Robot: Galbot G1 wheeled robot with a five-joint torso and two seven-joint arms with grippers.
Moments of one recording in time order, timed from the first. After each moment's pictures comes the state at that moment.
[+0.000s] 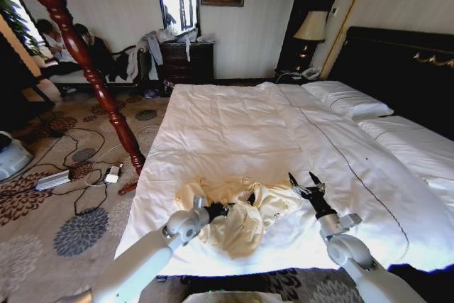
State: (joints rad) left arm 0.92 -1.01 0.16 -1.83 -0.93 0.43 -0.06; right arm -1.52 0.86 0.56 1.83 0.82 0.40 -0.06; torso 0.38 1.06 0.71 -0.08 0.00
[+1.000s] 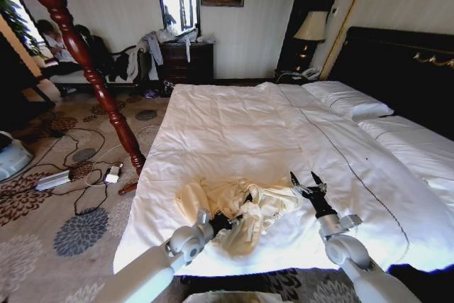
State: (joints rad) left arm 0.94 -1.06 0.37 -1.80 -0.82 0.39 -0.13; right arm -1.51 0.88 0.55 1.80 0.81 0.41 -0.05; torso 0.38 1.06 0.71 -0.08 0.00
